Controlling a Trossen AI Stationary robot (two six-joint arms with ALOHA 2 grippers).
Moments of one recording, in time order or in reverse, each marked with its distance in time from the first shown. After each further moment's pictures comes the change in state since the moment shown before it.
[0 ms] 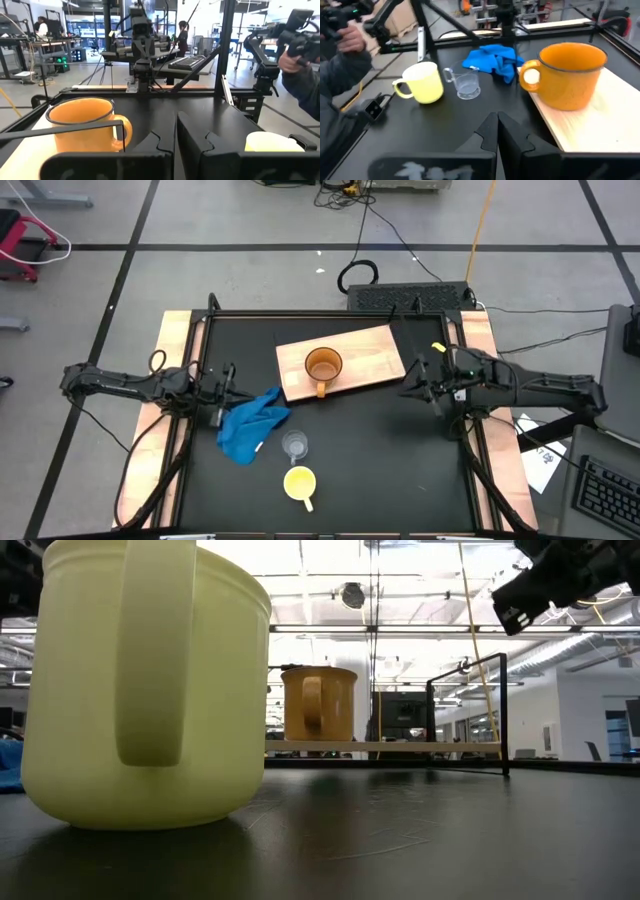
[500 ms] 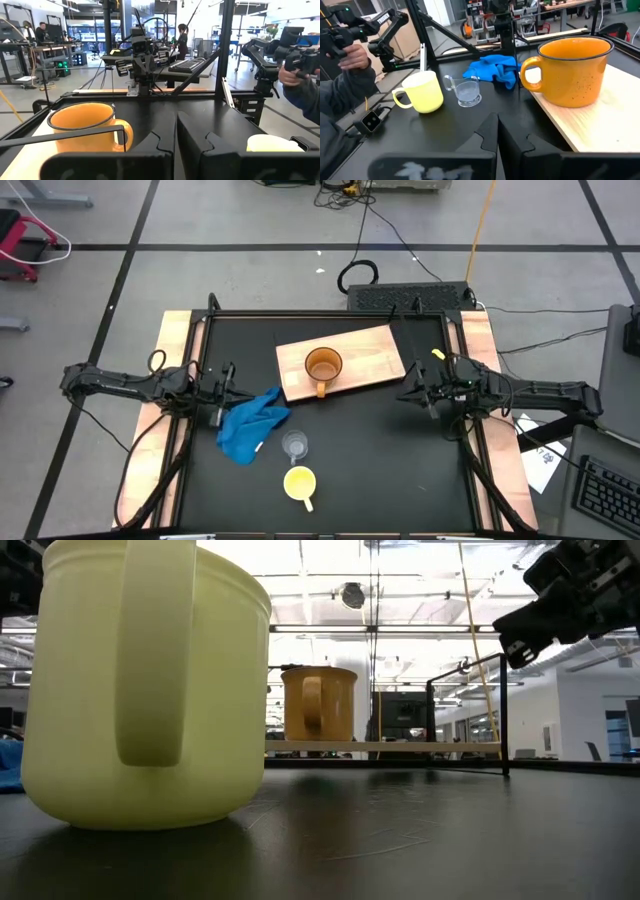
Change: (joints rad) left arm 0.000 0.000 0.000 0.013 0.000 0.012; right arm 0.000 -0.113 -0.260 0.282 -0.005 0.080
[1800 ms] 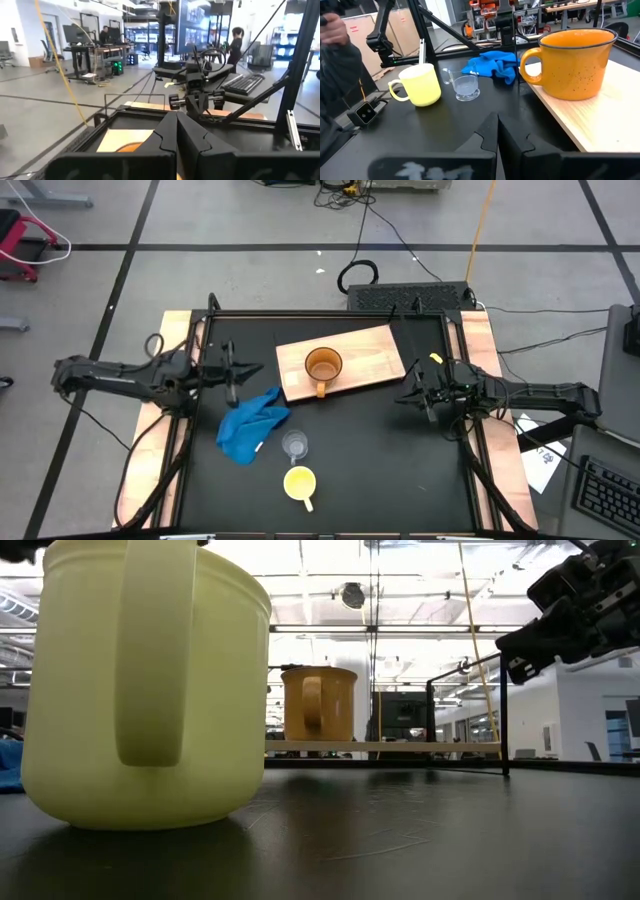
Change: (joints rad) left arm 0.075 0.358 0.401 -0.040 -0.221 0.008; right arm 0.000 -0.017 -0.091 0.085 -0.003 -0.020
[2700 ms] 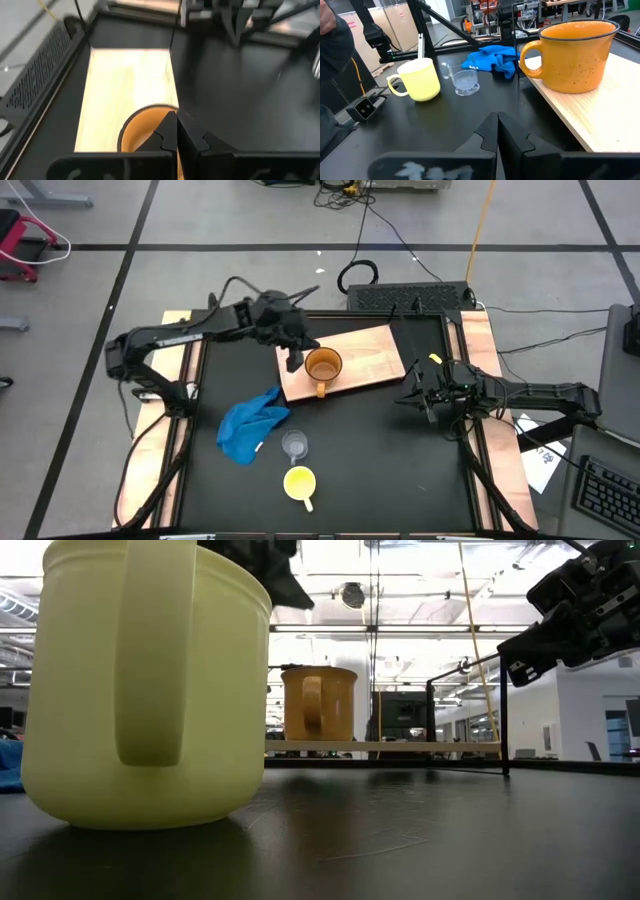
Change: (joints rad) left arm 0.376 0.826 0.864 -0.751 0.465 0.070; right arm 0.000 0.000 0.000 -0.032 0.000 -0.003
